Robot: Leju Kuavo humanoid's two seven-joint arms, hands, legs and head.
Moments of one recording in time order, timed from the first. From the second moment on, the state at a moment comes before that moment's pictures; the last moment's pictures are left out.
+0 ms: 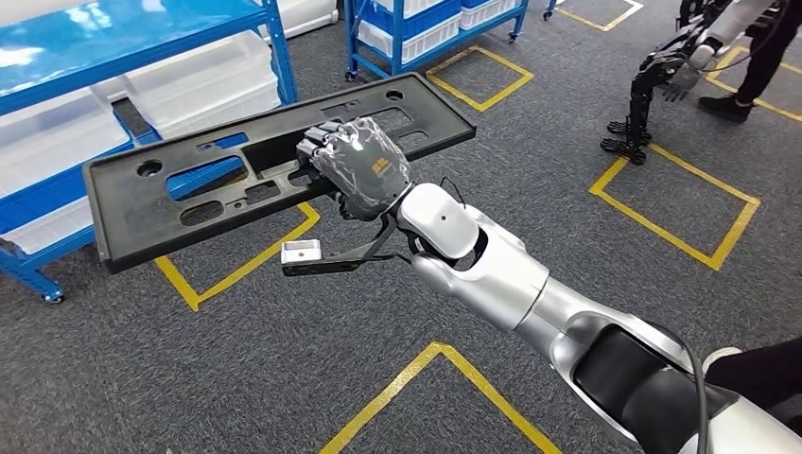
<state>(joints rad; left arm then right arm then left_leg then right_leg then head) -0.09 -0.16 0.46 -0.57 -0.23 0.05 0.02 -0.89 -0.14 0.75 -1.30 1.25 -0.23 0.05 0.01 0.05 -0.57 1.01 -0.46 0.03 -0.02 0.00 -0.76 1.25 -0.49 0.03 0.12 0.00</state>
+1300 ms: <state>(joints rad) -0.04 -0.17 0.38 -0.62 -0.16 0.07 0.03 -0.90 -0.34 0.64 -1.29 1.28 -0.20 0.05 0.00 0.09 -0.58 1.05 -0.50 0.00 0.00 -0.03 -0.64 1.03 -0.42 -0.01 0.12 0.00</state>
